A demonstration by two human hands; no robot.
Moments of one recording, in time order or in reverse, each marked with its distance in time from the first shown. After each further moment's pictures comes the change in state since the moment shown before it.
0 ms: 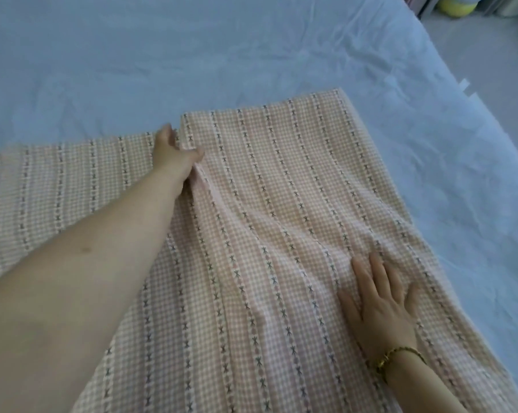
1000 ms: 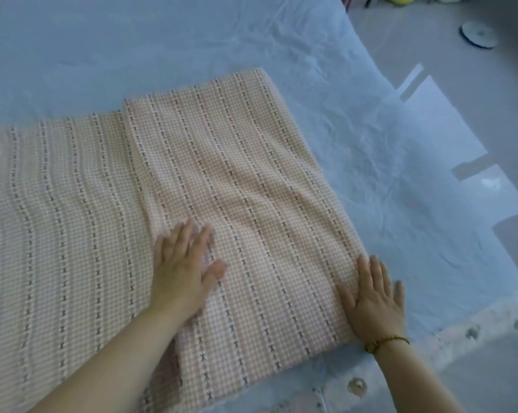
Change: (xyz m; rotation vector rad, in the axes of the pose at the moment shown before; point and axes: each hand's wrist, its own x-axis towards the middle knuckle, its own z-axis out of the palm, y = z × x) left_hand -0.251 -0.076 0.008 1.074 -0.326 0.476; right_hand -0.066 0.117 0.025 0.087 -0.023 0.141
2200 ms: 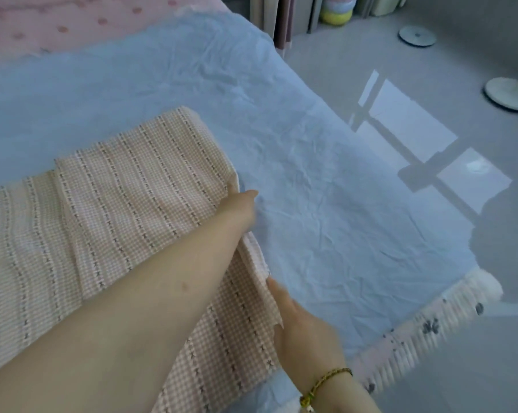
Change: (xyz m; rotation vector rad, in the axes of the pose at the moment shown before) left_hand 0.140 0.199 0.026 -0.027 -0.315 -0.023; right_hand -0.038 0.019 -0.025 0.332 -0.026 -0.329
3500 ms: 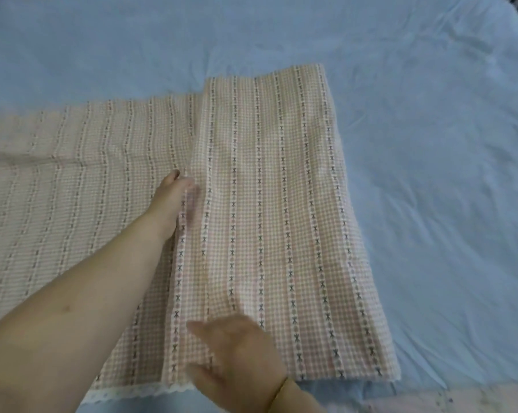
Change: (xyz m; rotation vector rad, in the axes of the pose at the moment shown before) left_hand -0.213 -0.493 -0.085 -1.236 0.500 -0.391; right_hand -0.072 -0.315 0.286 0.004 0.125 -0.963
